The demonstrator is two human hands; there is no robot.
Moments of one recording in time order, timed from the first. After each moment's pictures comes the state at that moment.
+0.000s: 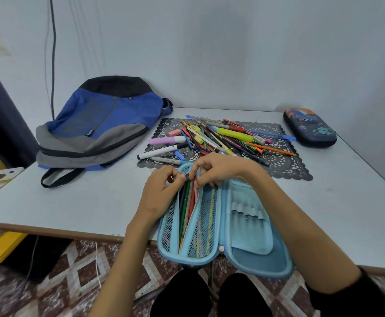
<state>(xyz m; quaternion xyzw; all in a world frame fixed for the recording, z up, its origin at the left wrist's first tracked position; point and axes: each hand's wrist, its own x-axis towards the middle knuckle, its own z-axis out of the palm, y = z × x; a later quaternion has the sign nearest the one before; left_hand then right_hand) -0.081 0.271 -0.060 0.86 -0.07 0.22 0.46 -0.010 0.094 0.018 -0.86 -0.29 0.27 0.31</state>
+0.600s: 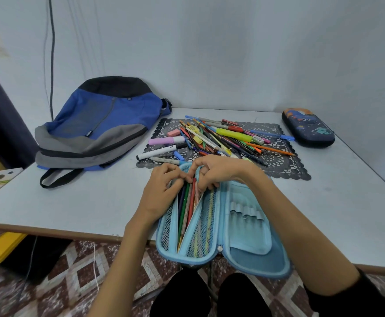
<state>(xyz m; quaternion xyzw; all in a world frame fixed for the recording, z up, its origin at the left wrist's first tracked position) -0.074 0.274 -0.065 0.88 -0.14 0.20 0.41 -0.021 0.095 0.021 -0.86 -0.26 0.29 0.32</state>
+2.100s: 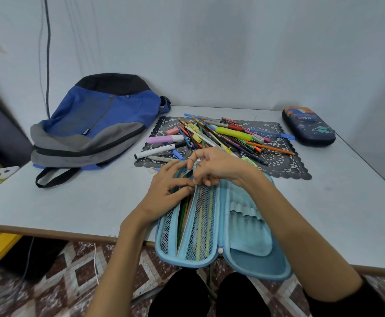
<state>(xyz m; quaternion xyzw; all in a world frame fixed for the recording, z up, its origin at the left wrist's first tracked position) -0.072 0.271 -0.062 0.89 -0.21 0.14 0.38 -0.028 0.096 0.020 -0.81 -0.20 0.25 0.49</state>
